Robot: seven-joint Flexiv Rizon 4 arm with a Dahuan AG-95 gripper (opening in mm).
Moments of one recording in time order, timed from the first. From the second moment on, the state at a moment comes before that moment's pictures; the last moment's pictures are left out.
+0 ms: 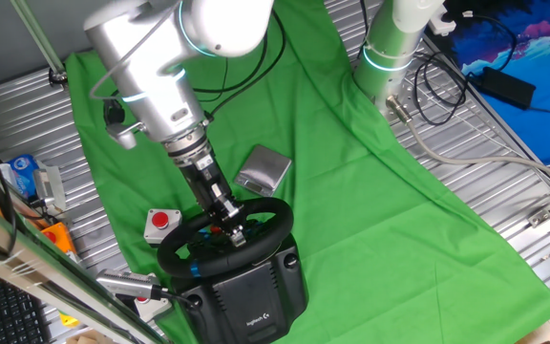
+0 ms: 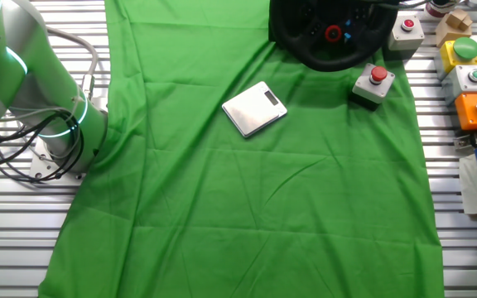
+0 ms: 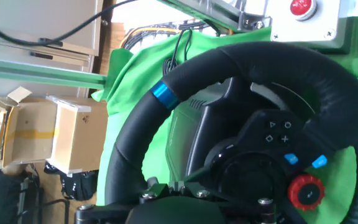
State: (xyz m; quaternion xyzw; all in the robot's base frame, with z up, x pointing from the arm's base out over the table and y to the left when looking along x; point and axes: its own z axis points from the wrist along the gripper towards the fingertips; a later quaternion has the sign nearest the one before) arm 0.558 0.290 0.218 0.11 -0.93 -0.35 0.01
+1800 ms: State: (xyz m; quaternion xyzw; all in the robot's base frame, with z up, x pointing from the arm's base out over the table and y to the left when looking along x) arm 0.529 0.284 0.210 0.14 -0.93 -0.34 -0.01
